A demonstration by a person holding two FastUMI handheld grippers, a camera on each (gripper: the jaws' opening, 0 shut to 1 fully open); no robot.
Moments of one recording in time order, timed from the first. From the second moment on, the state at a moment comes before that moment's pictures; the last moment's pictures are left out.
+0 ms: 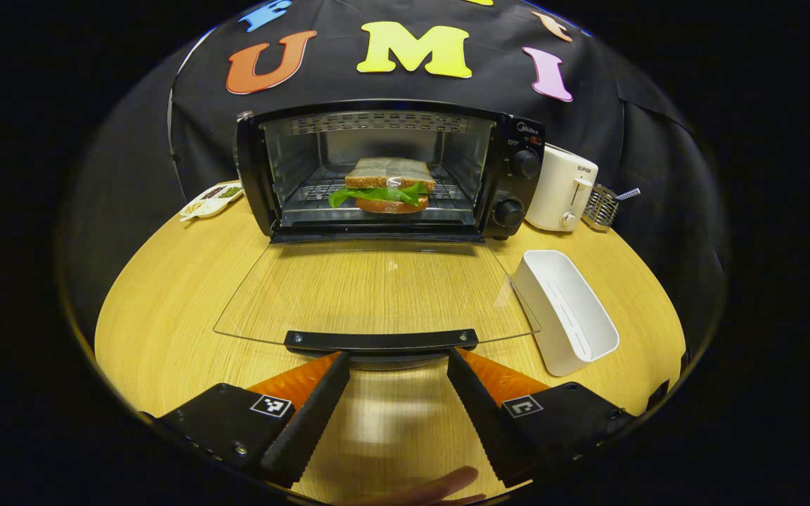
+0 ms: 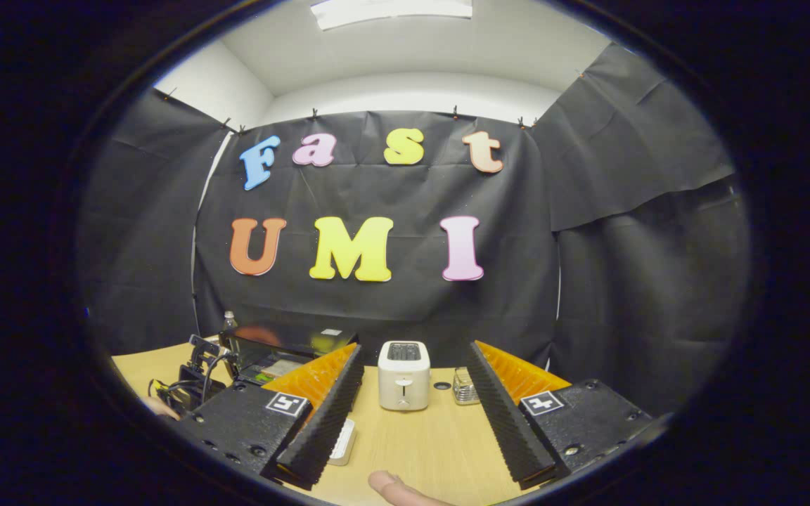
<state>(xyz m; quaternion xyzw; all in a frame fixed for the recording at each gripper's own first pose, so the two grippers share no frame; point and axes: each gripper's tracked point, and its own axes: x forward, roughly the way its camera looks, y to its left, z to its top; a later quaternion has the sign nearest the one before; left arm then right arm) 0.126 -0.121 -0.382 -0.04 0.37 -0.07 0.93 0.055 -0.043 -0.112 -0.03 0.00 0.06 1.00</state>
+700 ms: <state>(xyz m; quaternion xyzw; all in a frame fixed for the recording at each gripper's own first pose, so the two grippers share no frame) 0.158 -0.111 -0.304 0.00 0.28 -0.04 0.96 0.055 -0.050 -0.122 -0.04 0.00 0.03 1.00</state>
